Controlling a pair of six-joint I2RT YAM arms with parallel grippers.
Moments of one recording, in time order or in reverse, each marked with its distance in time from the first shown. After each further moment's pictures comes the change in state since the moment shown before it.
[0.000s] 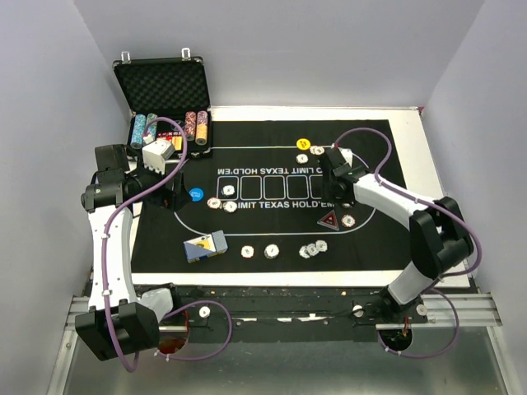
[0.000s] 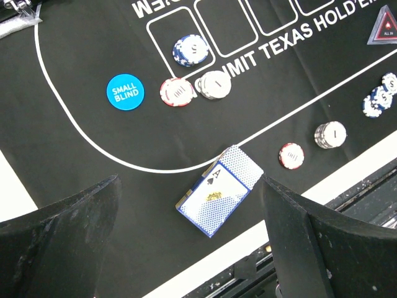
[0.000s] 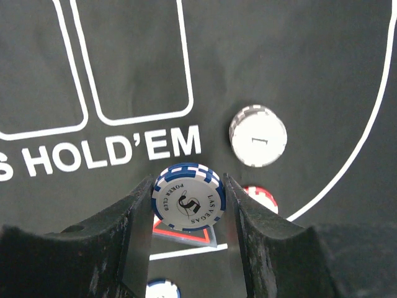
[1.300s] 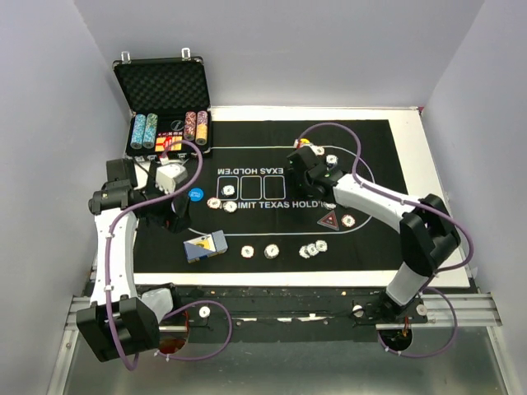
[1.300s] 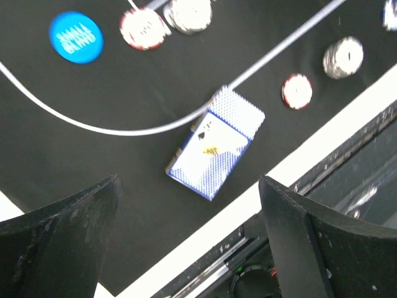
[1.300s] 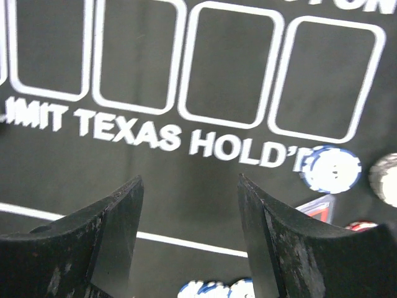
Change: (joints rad) left arm 0.000 -0.004 -0.086 -0.109 -0.002 0.211; right arm 0.140 0.093 0.150 0.082 -0.114 -0.025
